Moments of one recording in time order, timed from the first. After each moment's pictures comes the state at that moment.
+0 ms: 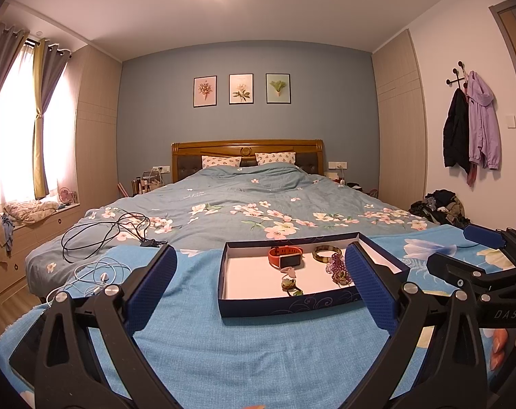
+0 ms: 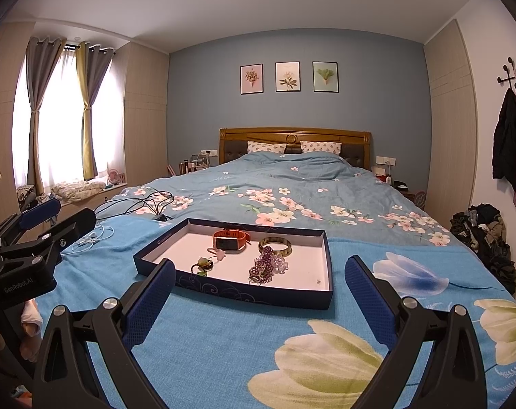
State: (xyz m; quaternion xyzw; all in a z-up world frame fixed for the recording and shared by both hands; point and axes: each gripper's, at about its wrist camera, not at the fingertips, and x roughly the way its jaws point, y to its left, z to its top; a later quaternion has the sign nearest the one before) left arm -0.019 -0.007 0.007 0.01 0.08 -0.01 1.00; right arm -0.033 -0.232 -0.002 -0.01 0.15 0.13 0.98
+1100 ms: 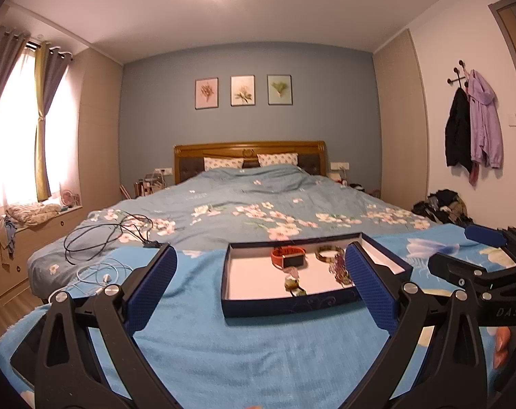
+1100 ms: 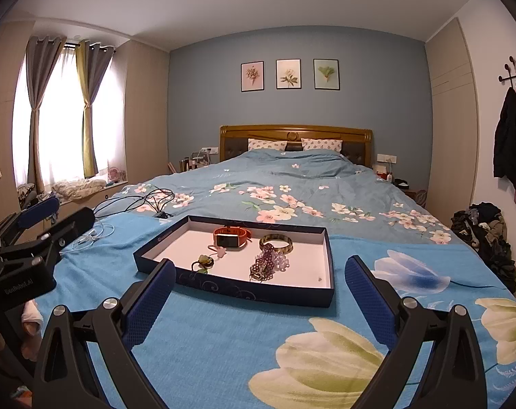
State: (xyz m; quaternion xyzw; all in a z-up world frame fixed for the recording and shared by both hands) left arm -0.019 -0.003 -0.001 0.01 0.08 -0.01 1.00; right arm -0.030 -0.232 -0.005 -0.02 0.16 0.14 0.98
